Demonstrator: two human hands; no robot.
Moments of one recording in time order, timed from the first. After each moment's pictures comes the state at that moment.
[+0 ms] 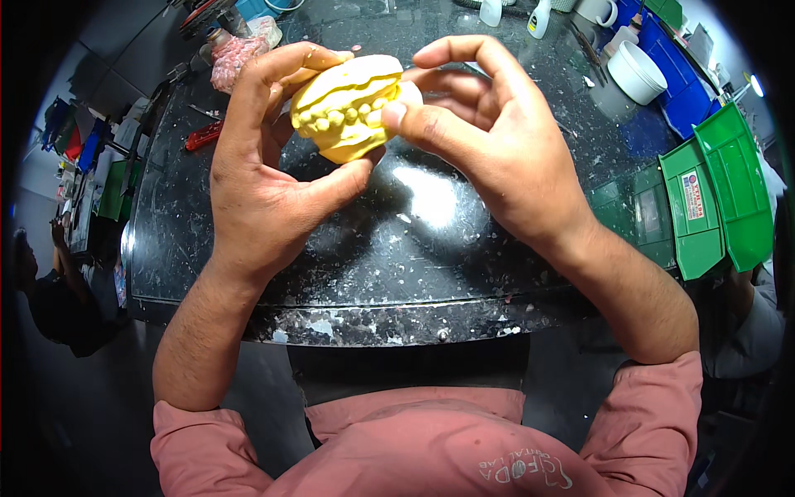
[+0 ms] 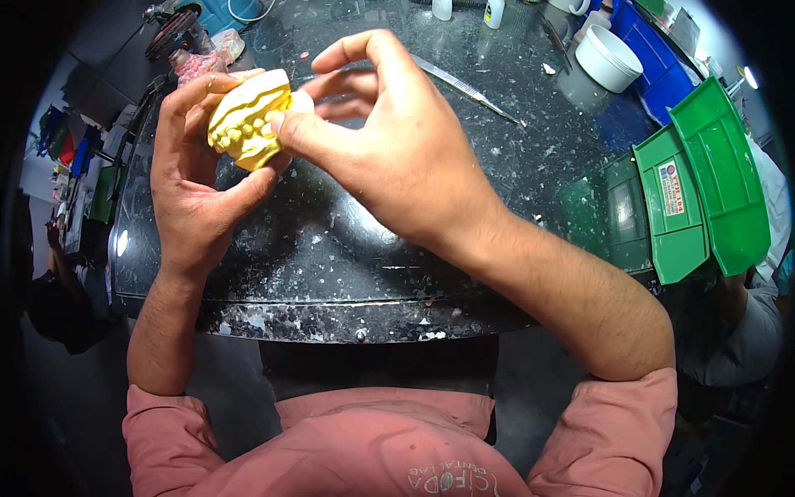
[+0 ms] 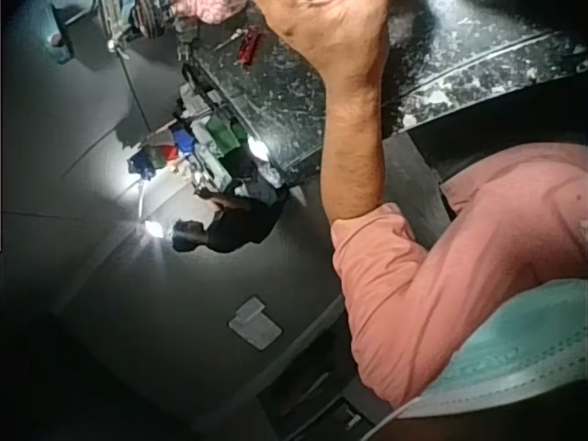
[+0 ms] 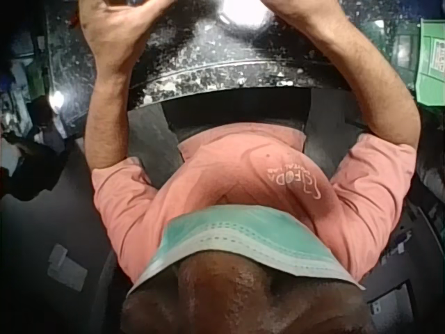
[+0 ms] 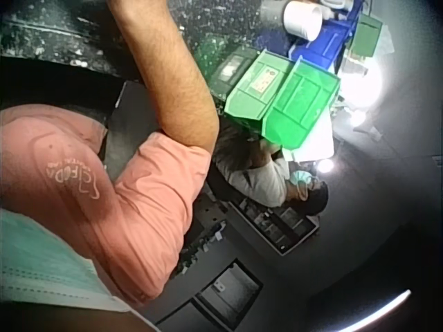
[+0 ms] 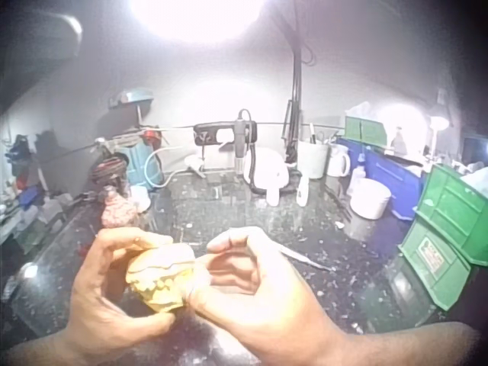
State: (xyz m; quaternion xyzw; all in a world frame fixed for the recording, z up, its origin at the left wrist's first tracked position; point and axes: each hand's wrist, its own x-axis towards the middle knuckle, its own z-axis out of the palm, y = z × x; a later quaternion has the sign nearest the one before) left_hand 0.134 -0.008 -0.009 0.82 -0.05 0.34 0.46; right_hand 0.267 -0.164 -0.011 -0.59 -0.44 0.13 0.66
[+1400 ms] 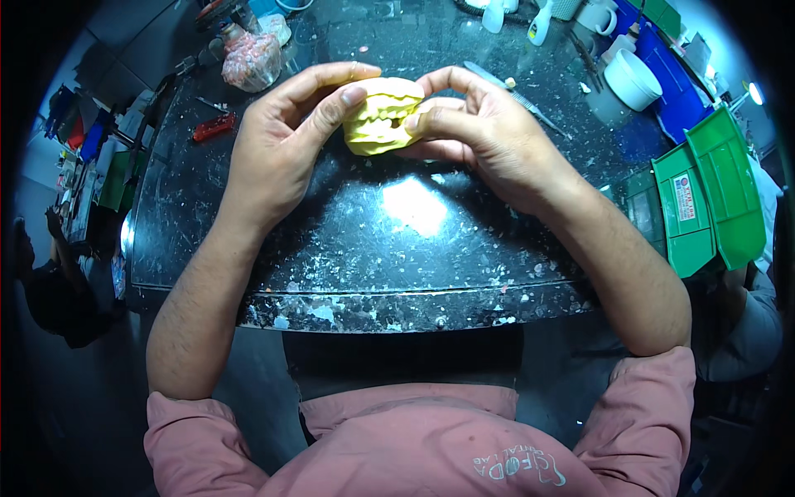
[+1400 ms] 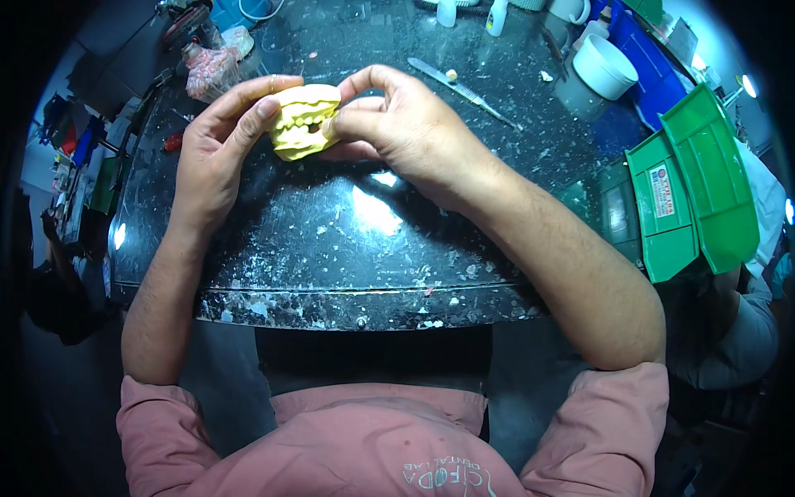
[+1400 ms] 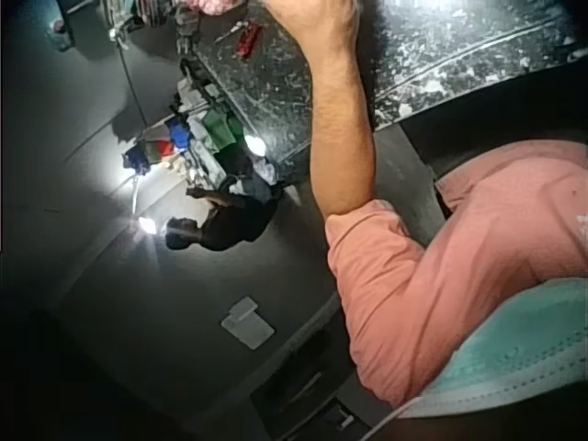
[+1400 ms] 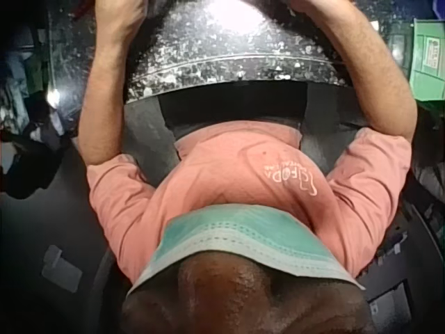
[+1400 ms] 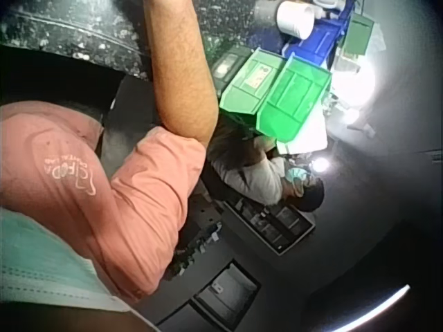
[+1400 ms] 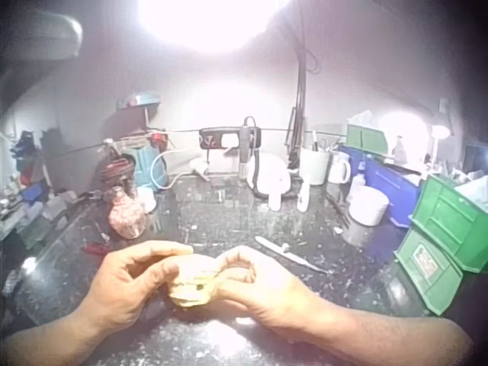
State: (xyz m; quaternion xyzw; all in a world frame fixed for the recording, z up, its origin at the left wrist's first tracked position) left_hand 0.145 0.009 -0.014 0.78 0.01 0.26 0.56; right_hand 0.290 -0.160 -0.021 -0.52 -0.35 0.41 0.66
